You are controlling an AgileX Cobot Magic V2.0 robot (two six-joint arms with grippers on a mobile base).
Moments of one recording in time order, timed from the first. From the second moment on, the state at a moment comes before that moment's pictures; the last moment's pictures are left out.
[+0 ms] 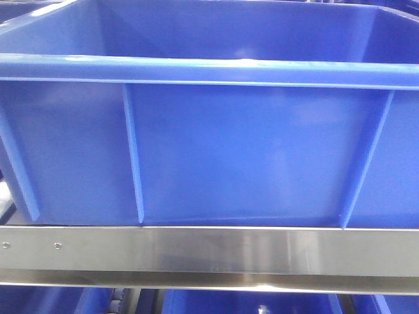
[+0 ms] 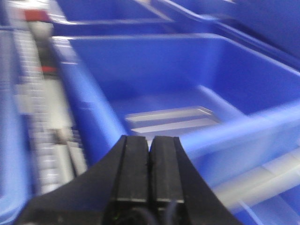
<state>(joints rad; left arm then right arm) -0.54 0.13 -0.41 0.08 0.37 -0.11 0.36 0.12 -0.56 -0.20 0.72 0.19</state>
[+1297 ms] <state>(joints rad) -0.09 -0.01 0.03 -0.01 -0.09 -0.10 0.36 0.12 -0.56 -0.20 0.72 0.19</state>
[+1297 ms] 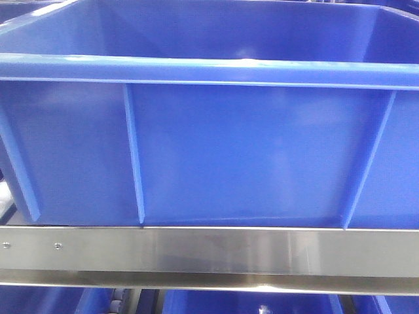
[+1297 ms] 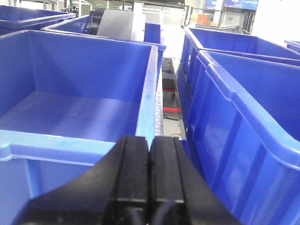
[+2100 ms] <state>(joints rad) -0.09 -0.01 0.03 -0.01 -0.09 -0.10 -0.10 0.09 -0.17 -0.01 0.24 0.10</state>
